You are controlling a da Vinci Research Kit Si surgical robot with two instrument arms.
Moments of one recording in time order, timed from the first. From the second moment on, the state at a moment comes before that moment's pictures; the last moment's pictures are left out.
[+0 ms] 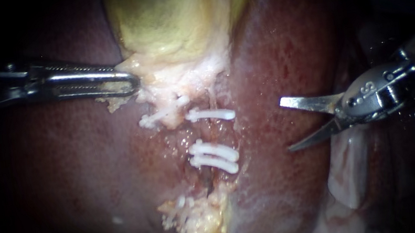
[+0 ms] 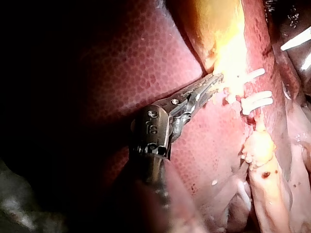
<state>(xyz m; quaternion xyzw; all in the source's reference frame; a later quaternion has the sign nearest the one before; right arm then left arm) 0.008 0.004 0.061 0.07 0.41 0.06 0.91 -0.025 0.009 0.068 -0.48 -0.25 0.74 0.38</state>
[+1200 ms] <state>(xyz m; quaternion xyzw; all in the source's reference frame) 0.014 0.002 0.070 0.25 0.46 0.13 0.84 -0.022 0.010 0.063 -0.49 -0.25 0.74 0.39</state>
